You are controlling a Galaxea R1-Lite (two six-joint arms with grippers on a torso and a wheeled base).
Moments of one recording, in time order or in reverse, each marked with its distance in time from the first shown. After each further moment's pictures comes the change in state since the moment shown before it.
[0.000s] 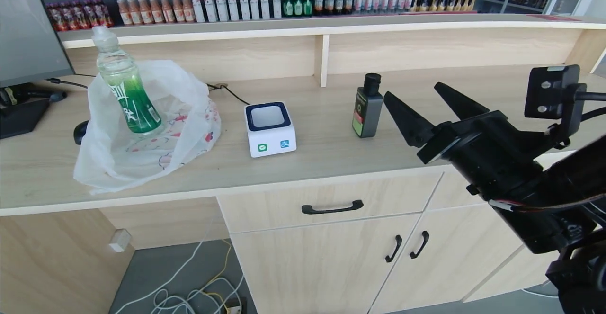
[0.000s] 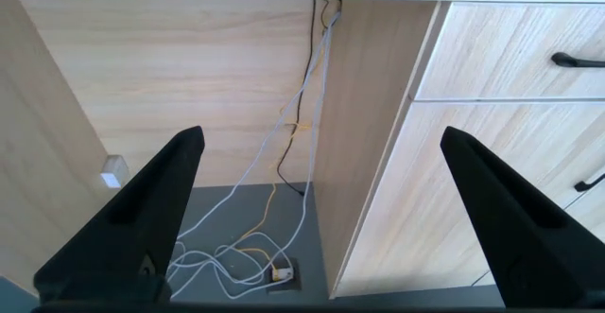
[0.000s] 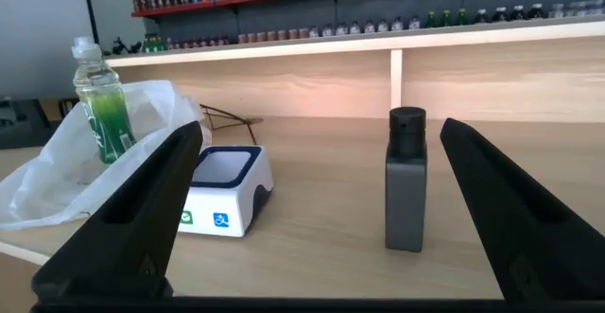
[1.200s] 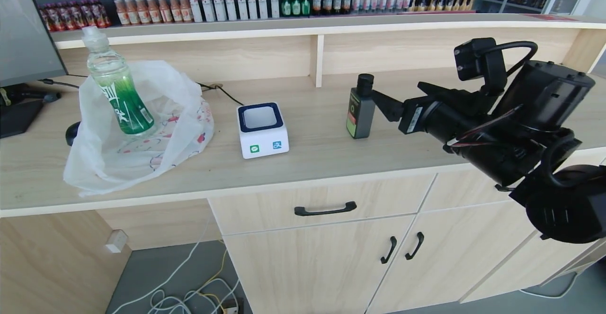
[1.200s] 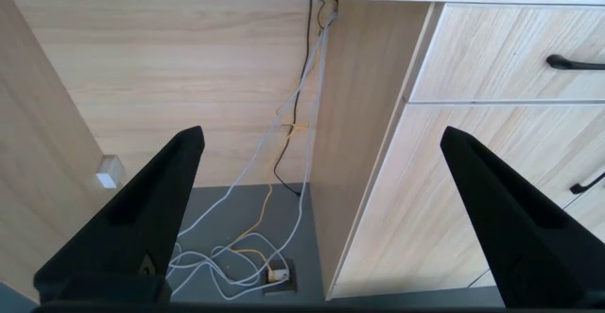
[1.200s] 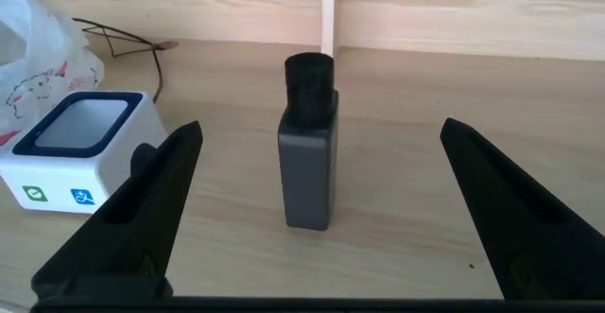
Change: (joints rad) left arm 0.000 0.000 0.000 -0.001 0.000 -0.002; right arm -0.140 0.087 -0.385 0.561 0.017 -0.025
